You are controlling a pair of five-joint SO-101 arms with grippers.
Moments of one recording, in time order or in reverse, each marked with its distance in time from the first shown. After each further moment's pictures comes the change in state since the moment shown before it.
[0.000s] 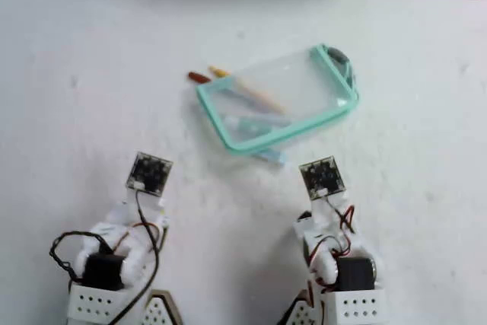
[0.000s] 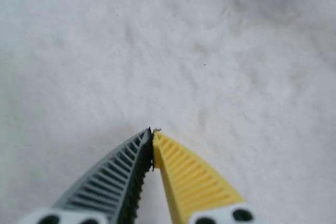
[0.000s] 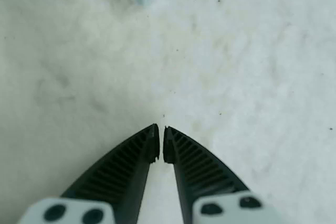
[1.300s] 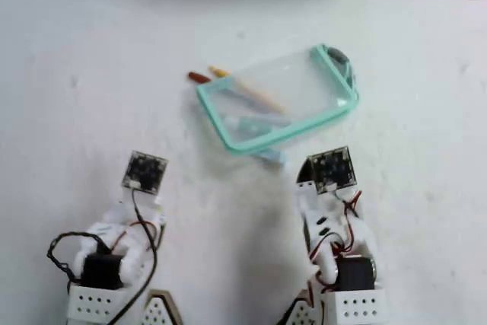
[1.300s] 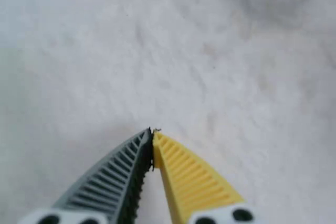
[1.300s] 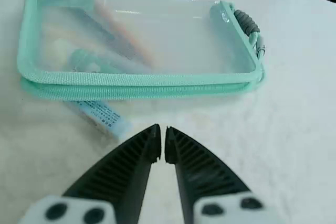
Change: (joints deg) left arm -1.7 0.0 0.0 -0.5 0.0; right arm 0.0 0.0 0.0 -28.2 0.0
